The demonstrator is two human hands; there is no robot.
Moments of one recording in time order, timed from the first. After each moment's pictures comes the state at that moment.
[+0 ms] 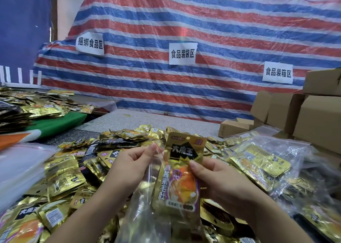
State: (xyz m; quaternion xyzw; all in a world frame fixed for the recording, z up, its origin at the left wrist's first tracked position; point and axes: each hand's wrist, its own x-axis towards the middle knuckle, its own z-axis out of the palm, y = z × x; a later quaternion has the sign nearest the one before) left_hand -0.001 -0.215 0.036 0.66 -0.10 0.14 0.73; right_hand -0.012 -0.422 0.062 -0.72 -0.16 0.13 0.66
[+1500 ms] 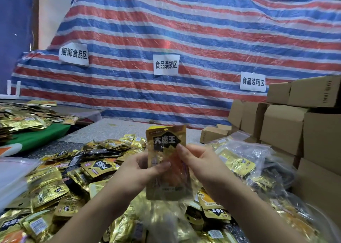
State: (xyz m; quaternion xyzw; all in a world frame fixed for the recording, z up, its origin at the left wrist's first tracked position) left_hand -0.036 -0.252 0.066 0.64 -0.21 0.02 0.73; right_hand -0.032 -0.437 0.098 -0.76 -0.22 -0.05 0.61
